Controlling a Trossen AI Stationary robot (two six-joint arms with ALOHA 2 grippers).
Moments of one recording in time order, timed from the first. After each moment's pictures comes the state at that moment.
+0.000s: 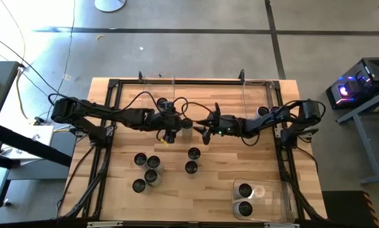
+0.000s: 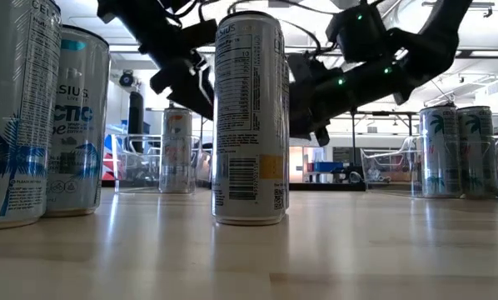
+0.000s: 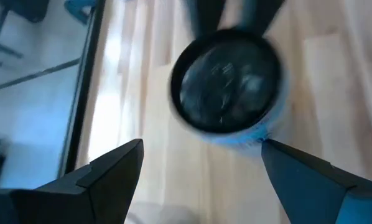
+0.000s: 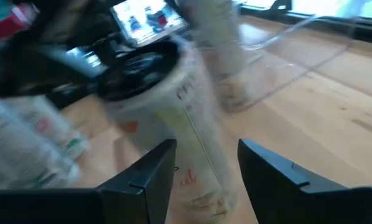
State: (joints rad) left arm 0.02 1.49 0.97 -0.32 -0.39 0.31; right arm -0.04 1.69 0.65 0.73 0.19 0.42
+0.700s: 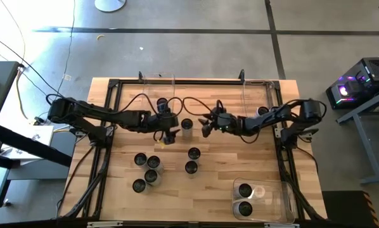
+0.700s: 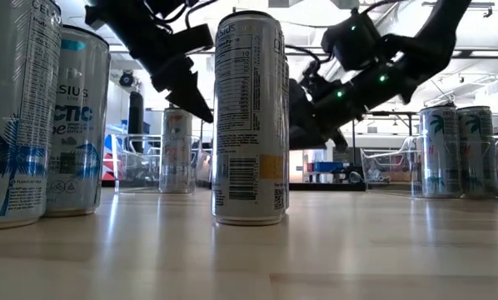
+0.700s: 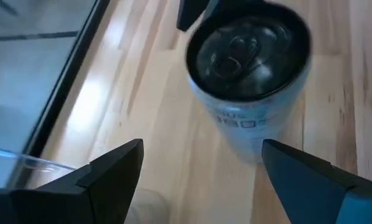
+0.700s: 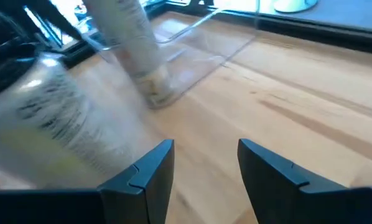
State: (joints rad) left arm 0.00 1.44 0.88 -0.24 -0.39 0.06; right arm -0.08 1.68 0.65 0.59 0.39 0.51
